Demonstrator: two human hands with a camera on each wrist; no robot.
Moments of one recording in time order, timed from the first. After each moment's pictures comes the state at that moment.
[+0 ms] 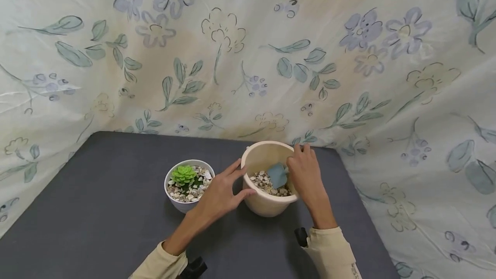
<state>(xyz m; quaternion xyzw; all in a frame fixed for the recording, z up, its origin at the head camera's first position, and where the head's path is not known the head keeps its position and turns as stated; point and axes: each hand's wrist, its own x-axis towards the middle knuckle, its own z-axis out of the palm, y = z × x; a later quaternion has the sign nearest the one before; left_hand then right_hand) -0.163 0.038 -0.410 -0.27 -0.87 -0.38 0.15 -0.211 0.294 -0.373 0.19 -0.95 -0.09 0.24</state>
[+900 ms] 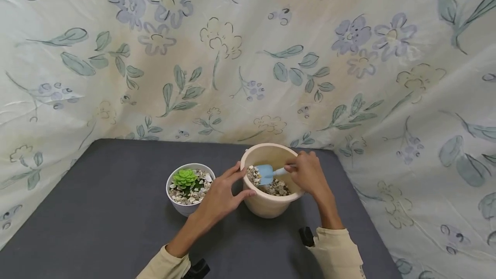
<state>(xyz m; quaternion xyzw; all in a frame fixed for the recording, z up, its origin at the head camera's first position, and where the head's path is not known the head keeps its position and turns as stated) -0.159 0.037 -0.413 -0.26 -0.87 -0.40 0.15 -0.201 0.307 -0.357 0.17 -0.96 0.15 0.13</state>
